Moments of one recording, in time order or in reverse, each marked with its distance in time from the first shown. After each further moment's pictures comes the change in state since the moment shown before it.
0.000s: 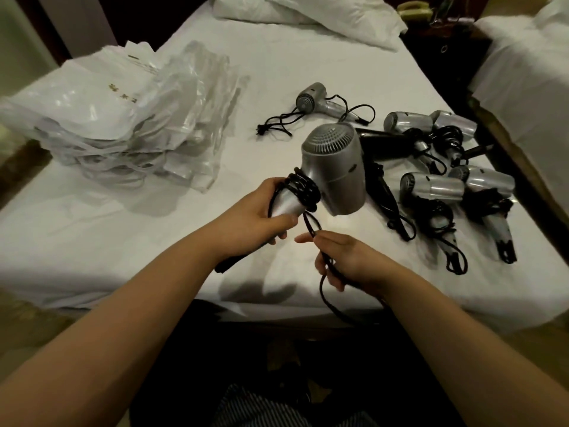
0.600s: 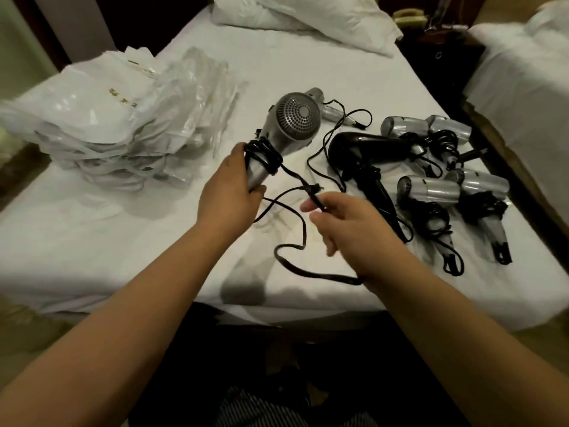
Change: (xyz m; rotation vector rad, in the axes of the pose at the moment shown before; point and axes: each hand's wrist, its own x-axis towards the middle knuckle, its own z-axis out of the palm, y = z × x) left_hand 0.019 -0.005 -0.013 0.511 0.593 0.048; right_hand -0.036 -0.070 0.018 -0.027 0.385 -0.173
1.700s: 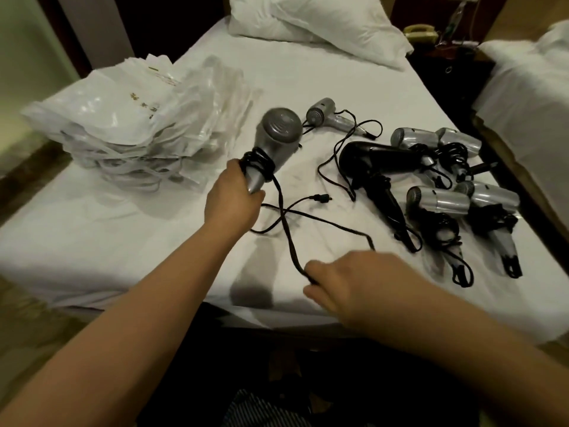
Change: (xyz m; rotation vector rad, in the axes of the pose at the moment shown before) left_hand 0.004 -0.018 -0.001 -0.048 -0.013 -0.261; right_hand -0.044 -0.026 0.005 -1.269 -0.515 -0.356
